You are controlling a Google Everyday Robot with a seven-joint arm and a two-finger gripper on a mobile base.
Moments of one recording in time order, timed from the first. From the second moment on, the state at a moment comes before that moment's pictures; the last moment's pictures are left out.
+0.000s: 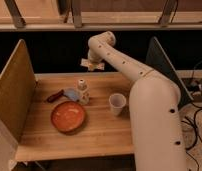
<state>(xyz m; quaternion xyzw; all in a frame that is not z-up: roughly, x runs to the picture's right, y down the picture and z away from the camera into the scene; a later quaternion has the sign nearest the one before) -0.053 -0.162 0.885 -0.10 -0.14 0.03 0.99</state>
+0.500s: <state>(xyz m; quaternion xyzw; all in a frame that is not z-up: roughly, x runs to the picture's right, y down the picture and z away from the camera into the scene) -0.058 -0.164 0.862 -0.09 -0.15 0.02 0.99</state>
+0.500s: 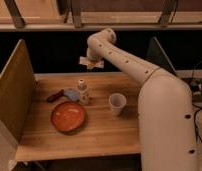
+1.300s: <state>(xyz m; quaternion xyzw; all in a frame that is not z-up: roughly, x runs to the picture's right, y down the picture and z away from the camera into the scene) -0.129 -0.172 0.805 -0.04 -0.24 -0.01 0.97</state>
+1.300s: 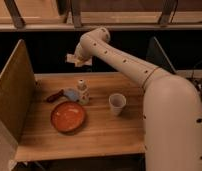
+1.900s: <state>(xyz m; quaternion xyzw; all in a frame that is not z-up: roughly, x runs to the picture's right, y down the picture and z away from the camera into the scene) -0.076 -0.172 0.776 0.00 -0.20 0.05 0.98</state>
